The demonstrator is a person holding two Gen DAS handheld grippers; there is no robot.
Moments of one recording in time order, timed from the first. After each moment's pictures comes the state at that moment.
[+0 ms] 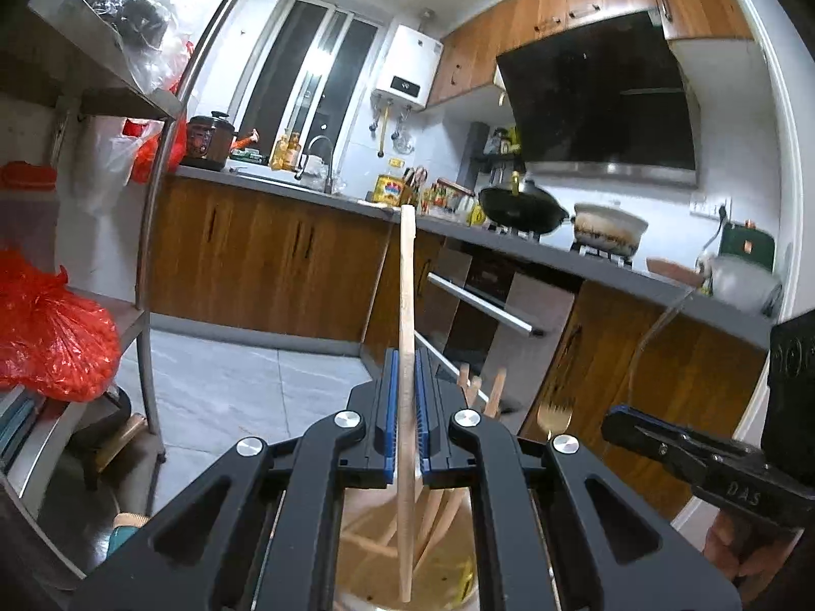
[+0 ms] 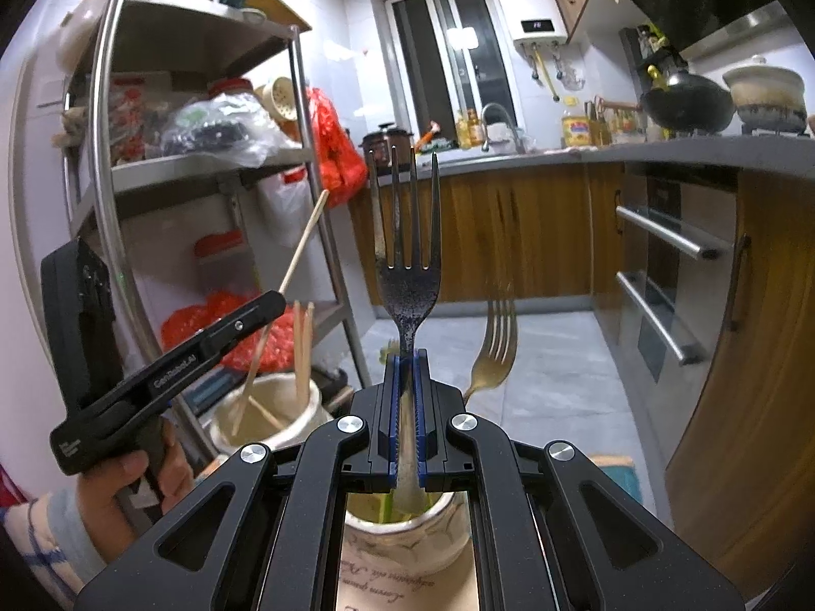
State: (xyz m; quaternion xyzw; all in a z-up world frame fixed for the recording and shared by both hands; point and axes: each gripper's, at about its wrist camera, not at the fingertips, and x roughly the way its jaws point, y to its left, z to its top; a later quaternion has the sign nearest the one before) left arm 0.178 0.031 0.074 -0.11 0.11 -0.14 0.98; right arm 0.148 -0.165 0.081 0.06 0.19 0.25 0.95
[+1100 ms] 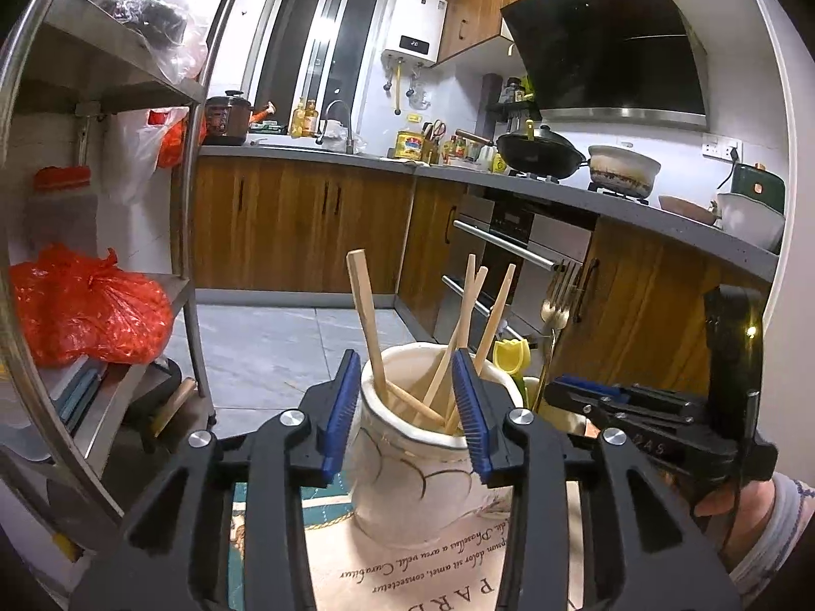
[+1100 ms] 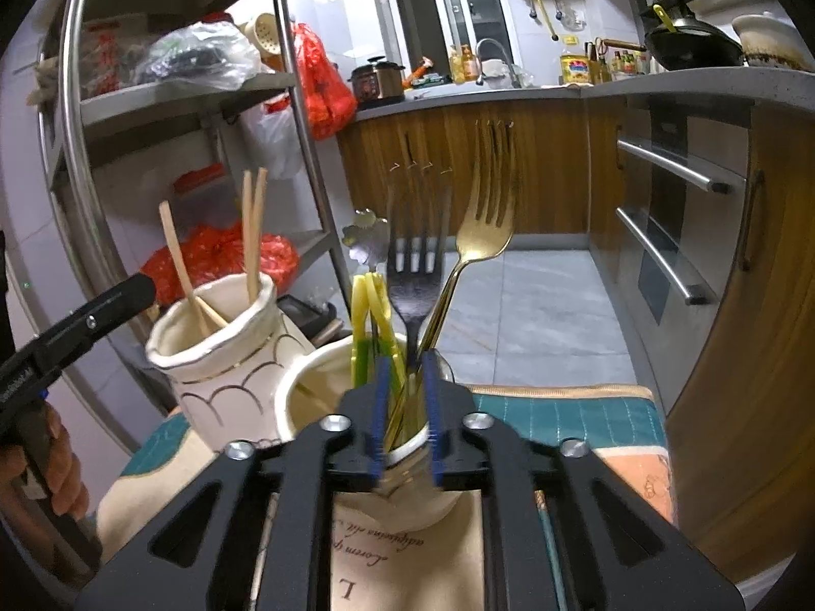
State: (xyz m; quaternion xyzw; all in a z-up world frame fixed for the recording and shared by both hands) left arm 0.121 0.046 0.066 -0.06 0.17 -0.10 0.98; right arm 0.163 -0.154 0.035 0.04 0.27 0.24 0.93
